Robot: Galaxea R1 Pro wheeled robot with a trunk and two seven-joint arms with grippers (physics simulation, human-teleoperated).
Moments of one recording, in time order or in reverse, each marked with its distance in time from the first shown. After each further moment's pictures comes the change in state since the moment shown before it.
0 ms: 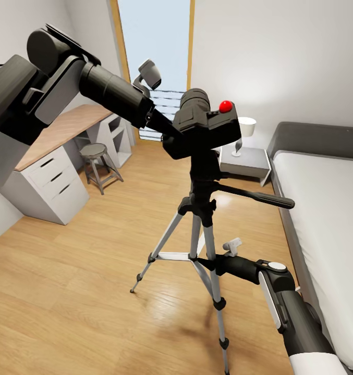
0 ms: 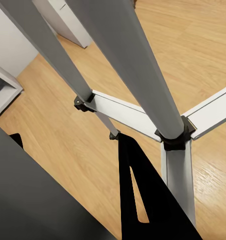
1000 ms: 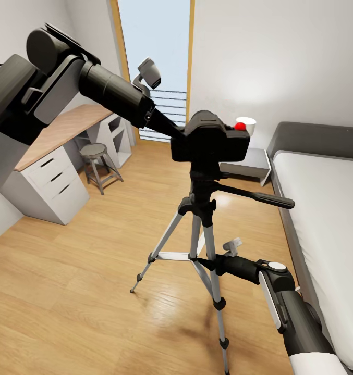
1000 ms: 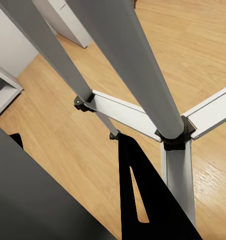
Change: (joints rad) left arm -0.001 0.002 -0.001 -0.006 0.011 0.000 -0.001; right arm 0.000 0.000 0.000 0.000 0.001 -0.001 0.001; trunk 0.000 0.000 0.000
